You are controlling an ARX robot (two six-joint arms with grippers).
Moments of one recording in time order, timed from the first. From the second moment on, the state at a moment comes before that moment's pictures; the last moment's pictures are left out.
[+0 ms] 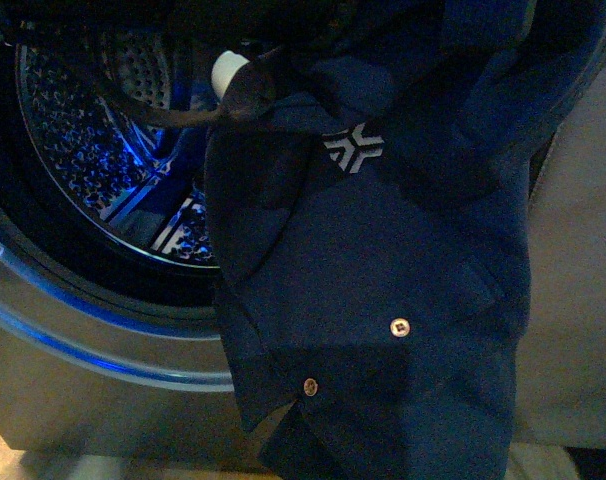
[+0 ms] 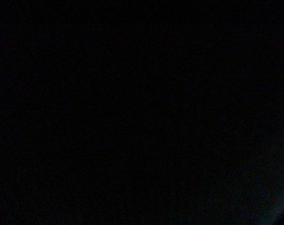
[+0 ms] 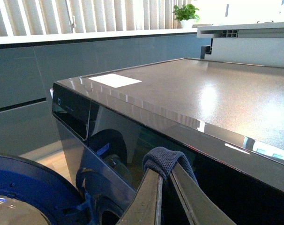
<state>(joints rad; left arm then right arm) -0.49 1.65 1.02 0.59 0.37 -0.05 0.46 1.57 1.87 -0.13 -0.34 0.06</state>
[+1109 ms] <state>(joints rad) -0.44 1.53 0.97 0.55 0.05 -0.14 0.46 1.57 1.87 -0.13 -0.34 0.05</state>
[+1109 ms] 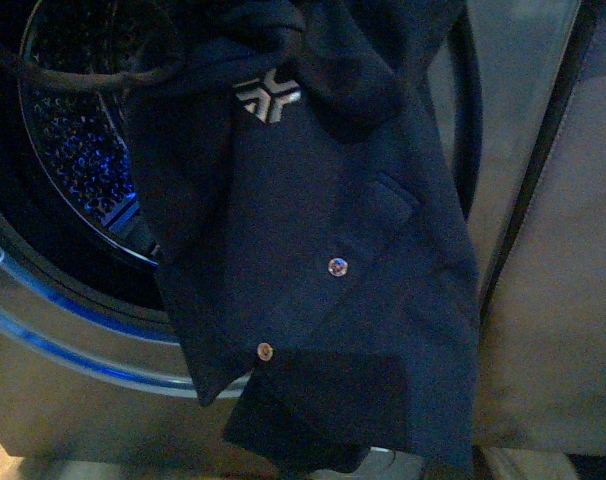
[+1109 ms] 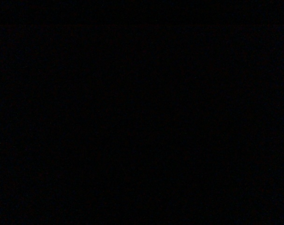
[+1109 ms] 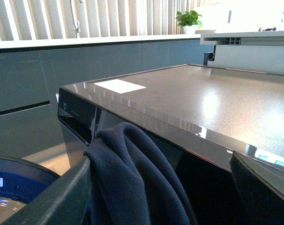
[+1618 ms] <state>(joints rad) -0.27 1.39 0.90 0.58 0.13 -0.21 0.46 1.56 1.87 -0.13 -0.34 0.05</state>
